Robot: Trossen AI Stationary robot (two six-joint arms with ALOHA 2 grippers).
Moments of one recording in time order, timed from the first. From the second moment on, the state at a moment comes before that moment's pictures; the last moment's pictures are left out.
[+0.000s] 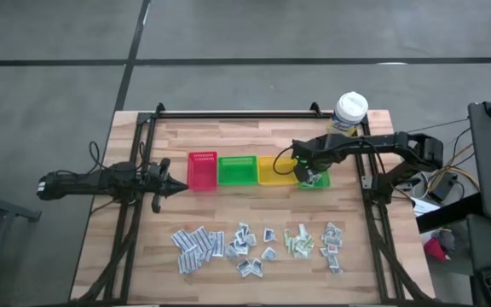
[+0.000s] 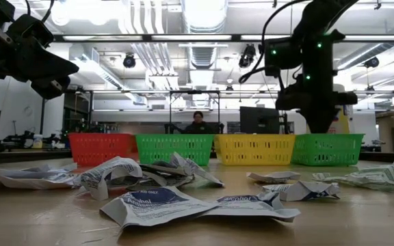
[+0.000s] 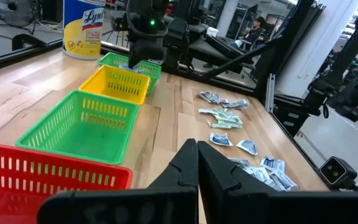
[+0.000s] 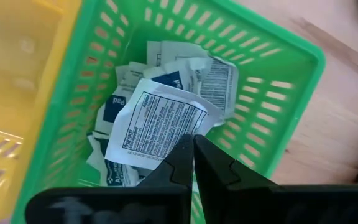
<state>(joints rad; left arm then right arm) 0.00 0.07 0.08 -0.18 0.04 -0.28 -0.30 1.51 0.91 -0.94 0.20 0.85</state>
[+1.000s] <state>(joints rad) 0.00 0.07 0.08 -0.18 0.04 -0.28 -0.29 1.51 0.95 -0.90 0.20 0.74</state>
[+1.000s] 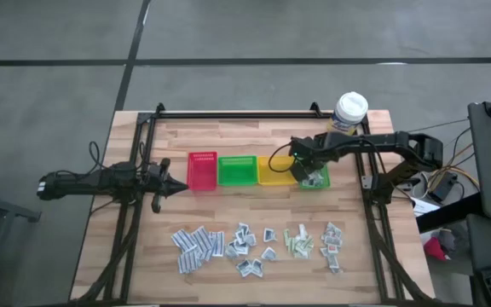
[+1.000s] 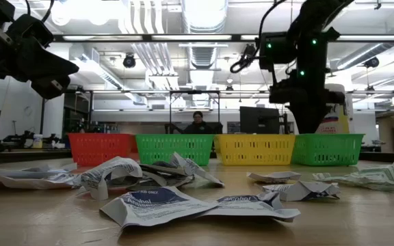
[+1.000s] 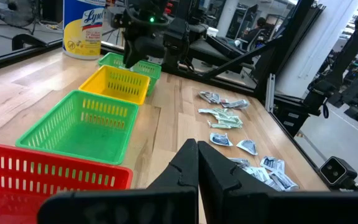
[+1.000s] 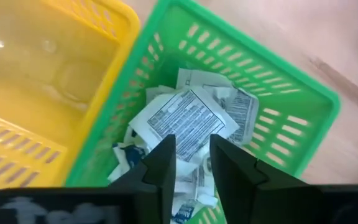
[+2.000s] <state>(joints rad) 0.00 0.07 0.08 -0.18 0.04 -0.26 0.27 1.51 1.13 -0.77 0.13 0.67</state>
